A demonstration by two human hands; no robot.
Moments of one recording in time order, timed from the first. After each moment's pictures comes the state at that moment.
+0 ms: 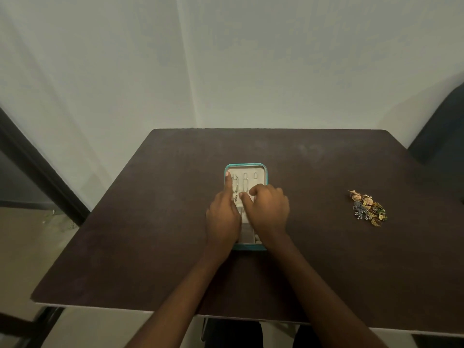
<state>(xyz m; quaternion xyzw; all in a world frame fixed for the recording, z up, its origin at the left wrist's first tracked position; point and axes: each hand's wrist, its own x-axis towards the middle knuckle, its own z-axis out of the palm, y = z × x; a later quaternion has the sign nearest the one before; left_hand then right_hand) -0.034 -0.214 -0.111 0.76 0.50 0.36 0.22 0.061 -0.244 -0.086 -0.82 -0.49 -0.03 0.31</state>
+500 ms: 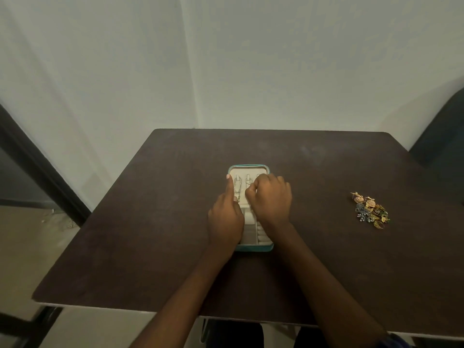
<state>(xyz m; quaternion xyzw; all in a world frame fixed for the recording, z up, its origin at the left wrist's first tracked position) -0.034 -0.213 -0.112 0.76 0.51 0.35 0.21 0.070 -0.223 -0.083 -0.80 -0.50 -0.13 0.30</state>
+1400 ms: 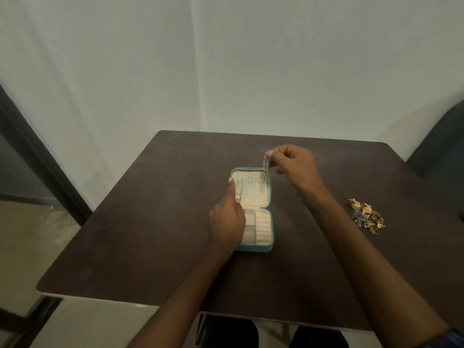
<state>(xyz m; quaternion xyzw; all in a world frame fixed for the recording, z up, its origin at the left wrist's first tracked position) -0.034 -0.216 -0.107 0.75 0.53 0.33 0.22 0.111 -0.243 0.006 -0.61 -0.50 0.21 0.58</state>
